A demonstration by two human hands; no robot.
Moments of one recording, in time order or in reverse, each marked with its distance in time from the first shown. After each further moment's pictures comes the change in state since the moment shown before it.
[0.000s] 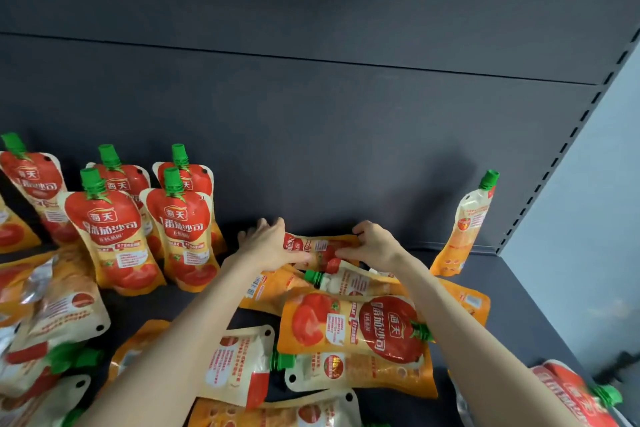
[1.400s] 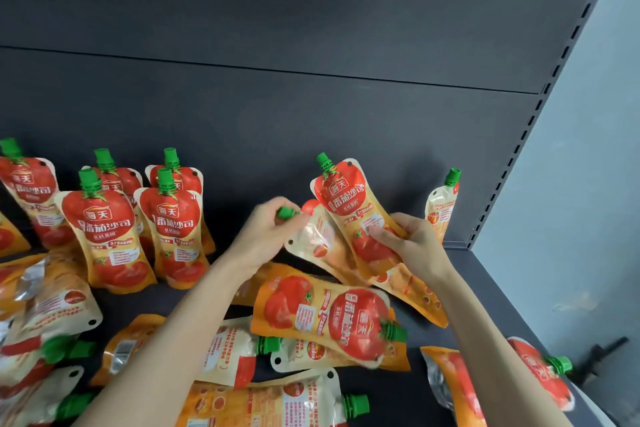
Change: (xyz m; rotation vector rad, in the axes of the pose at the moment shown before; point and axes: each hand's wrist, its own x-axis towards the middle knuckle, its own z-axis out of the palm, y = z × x) left_hand -0.061 0.035 -0.028 -0.933 0.240 0.329; right_hand -0.083 0.024 -0.047 0.567 0.269 -0.199
